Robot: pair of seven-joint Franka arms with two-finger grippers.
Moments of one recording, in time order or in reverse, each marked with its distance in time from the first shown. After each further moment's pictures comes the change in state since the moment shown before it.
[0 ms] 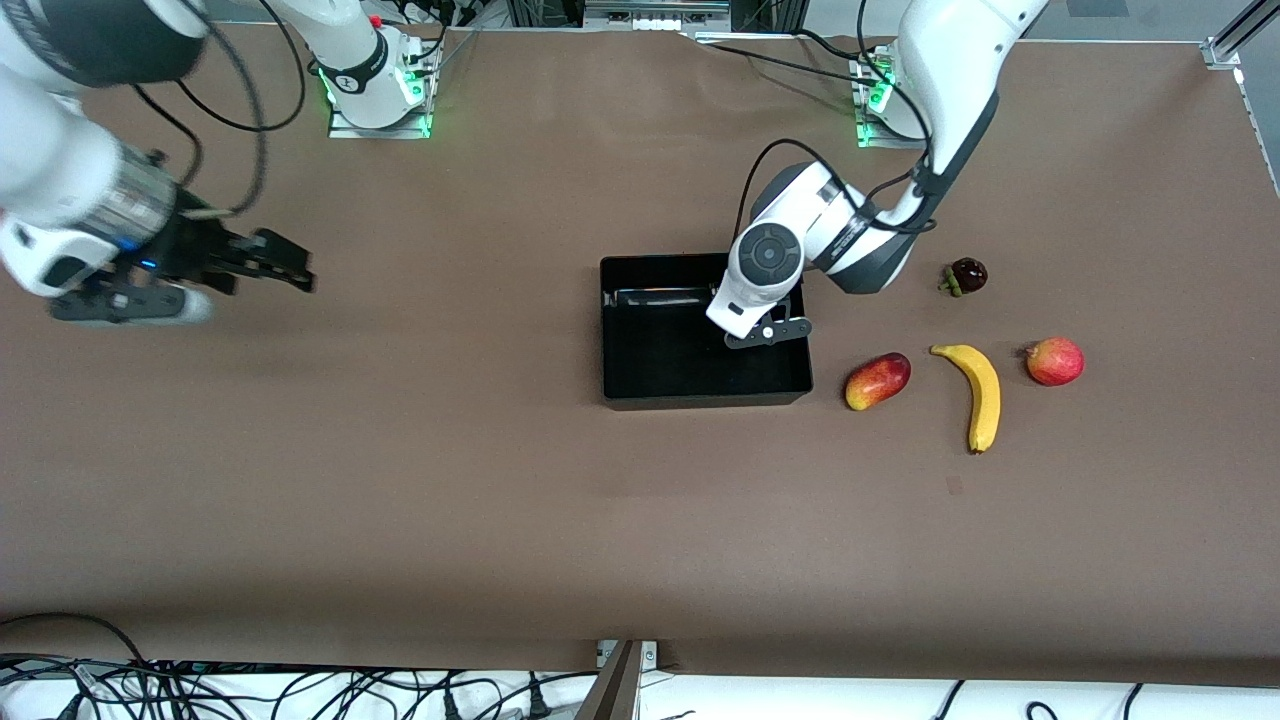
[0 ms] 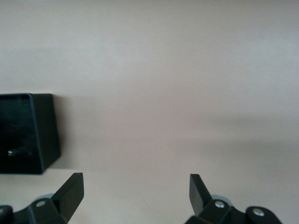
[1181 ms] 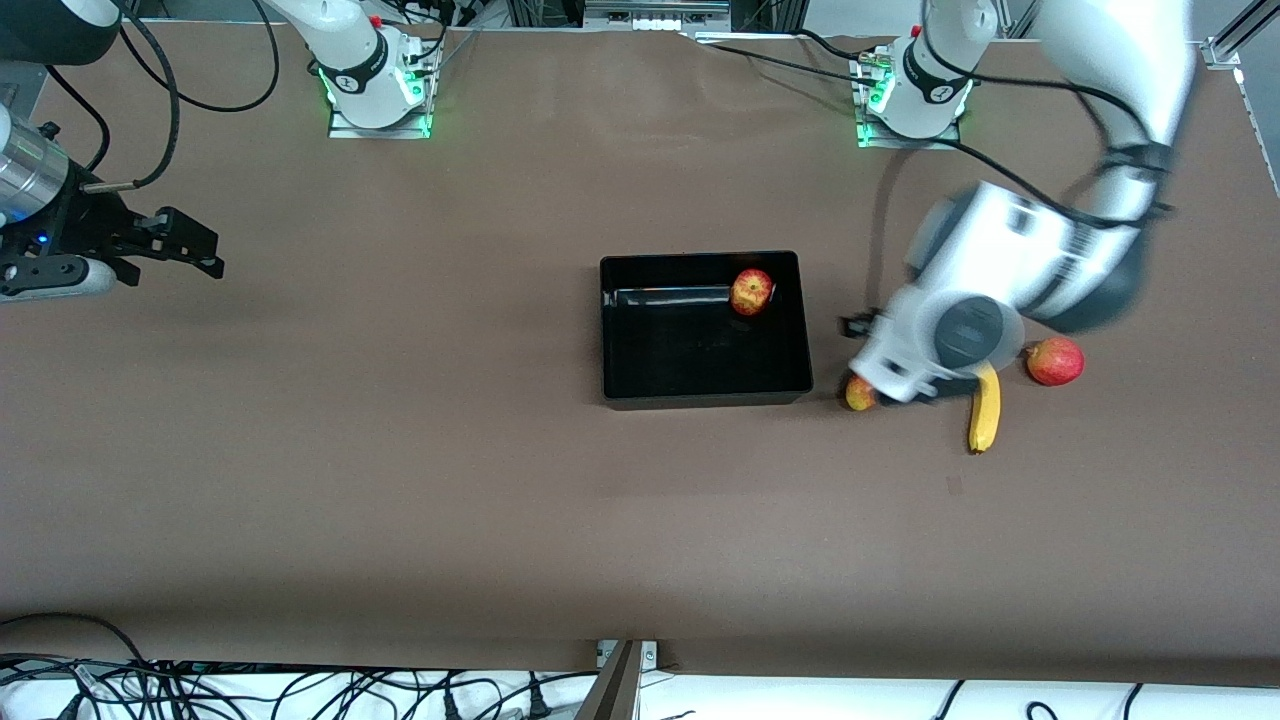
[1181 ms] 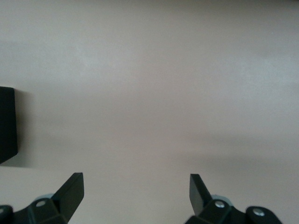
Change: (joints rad) left arm 0.346 -0.039 0.030 0.371 0.051 -0.550 0.478; right arm -0.387 -0.067 0.328 -0.067 -0.116 0.060 -0.135
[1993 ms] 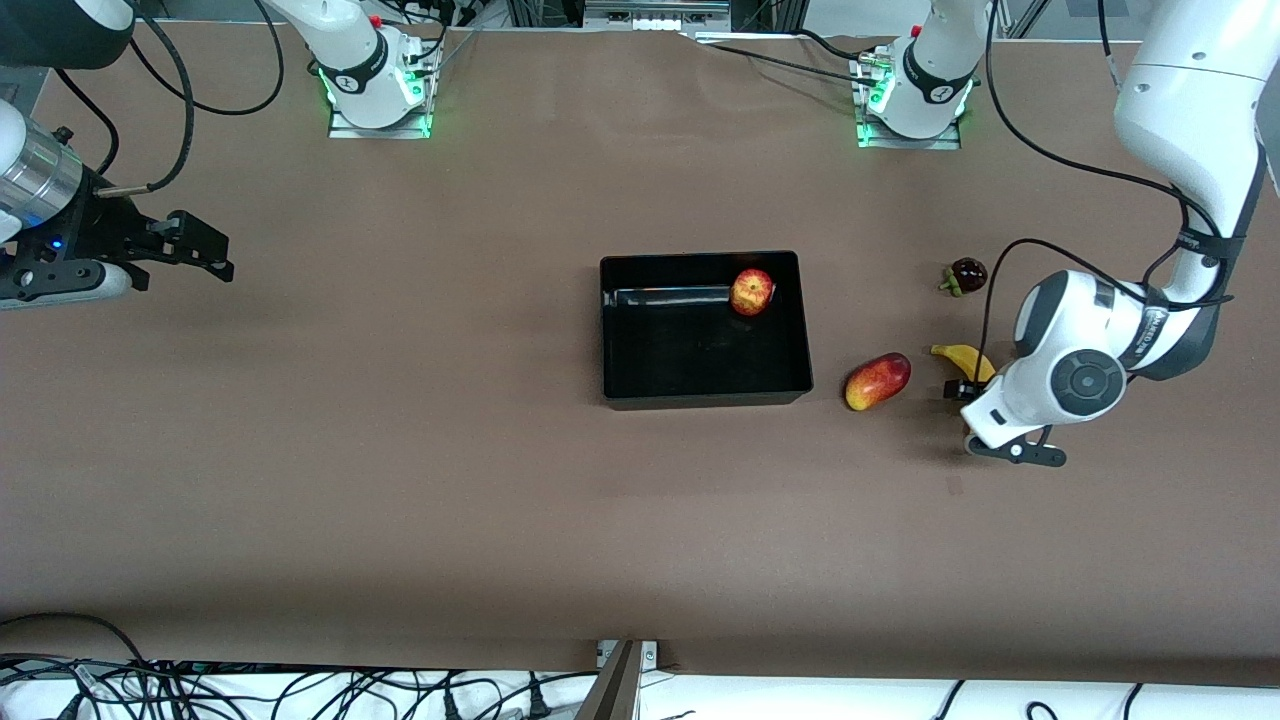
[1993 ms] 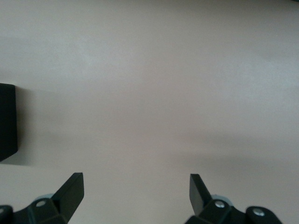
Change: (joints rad) left arm 0.257 0.103 -0.001 -0.267 0.288 0.561 0.314; right arm 0.006 0.015 0.014 0.008 -0.010 -0.009 0.000
